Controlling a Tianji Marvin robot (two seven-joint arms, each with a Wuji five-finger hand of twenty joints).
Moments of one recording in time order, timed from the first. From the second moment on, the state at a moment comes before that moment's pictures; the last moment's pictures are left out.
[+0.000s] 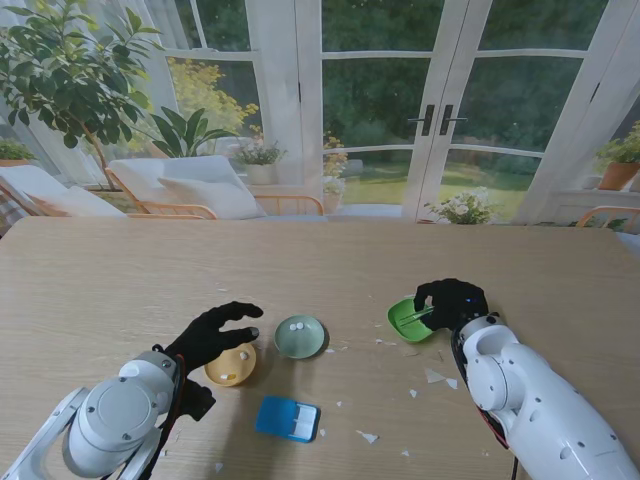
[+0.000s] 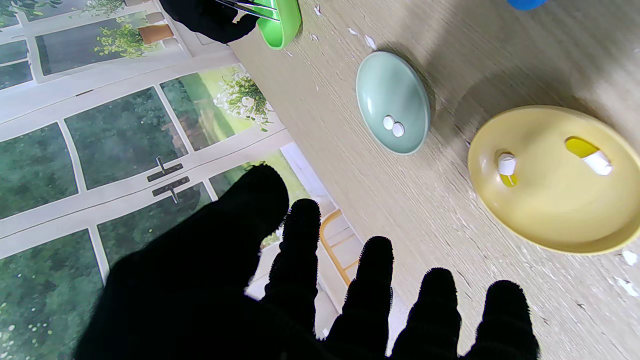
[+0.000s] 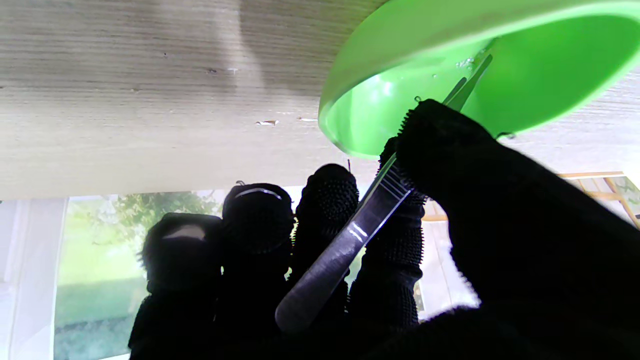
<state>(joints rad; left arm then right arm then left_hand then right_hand) 1.83 -1.11 -1.32 -2.02 0.19 0.46 -0.15 -1.46 -1.07 1.20 -1.35 -0.95 0.07 -0.14 0.72 -0.31 0.66 -0.12 0.40 0.02 0.47 0.34 0.22 0.26 0.32 0.41 0.03 0.30 0.09 0.61 -0.12 0.37 0.16 0.66 0.50 -0.79 1.03 -0.24 0.78 -0.39 0.88 0.38 0.99 -0.17 1.15 0.80 0.98 -0.06 1.39 0.82 0.71 0.01 1.69 0.83</state>
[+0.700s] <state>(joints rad) 1.83 -1.11 -1.33 -2.02 0.19 0.45 -0.15 -1.57 -1.07 1.26 -1.64 -0.98 0.09 -0.07 0.72 -0.31 0.66 -0.12 0.40 0.02 0.47 0.34 0.22 0.26 0.32 0.41 0.03 0.30 0.10 0.61 -0.12 0.37 0.16 0.66 0.48 -0.78 1.02 -0.24 0.78 -0.39 0.88 0.37 0.99 -0.17 1.15 0.80 0.98 -0.06 1.40 0.82 0.71 0.01 1.70 0.83</state>
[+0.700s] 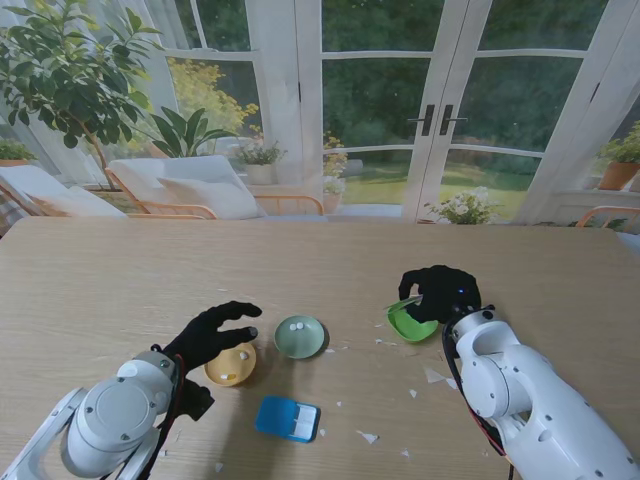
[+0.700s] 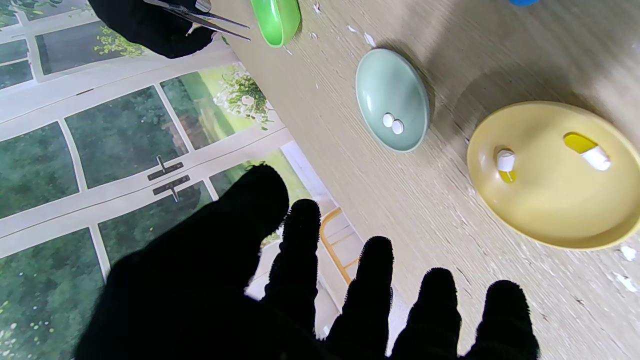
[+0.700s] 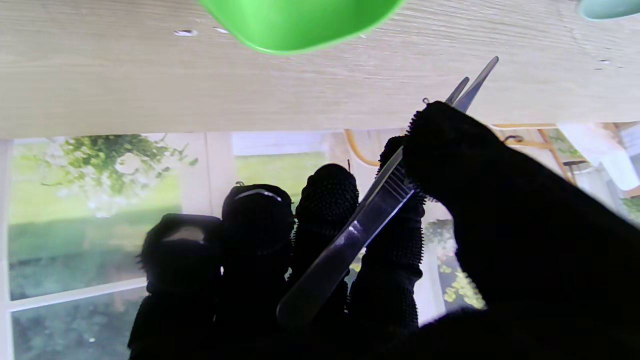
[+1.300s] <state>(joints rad) 1.85 -1.09 -1.36 -2.04 0.24 0.43 -0.22 -1.34 -1.09 0.87 -1.53 -0.89 0.24 -0.10 0.72 -0.31 0.66 -0.12 0.39 0.02 0.46 0.34 0.22 0.26 0.32 0.41 0.03 0.29 0.09 0.60 -0.12 0.37 0.16 0.65 0.47 -0.77 1.00 -0.24 0.78 -0.39 0.88 0.37 0.99 -0.17 1.15 0.82 0.98 -0.06 1.40 0.82 0.70 0.01 1.70 0.83</state>
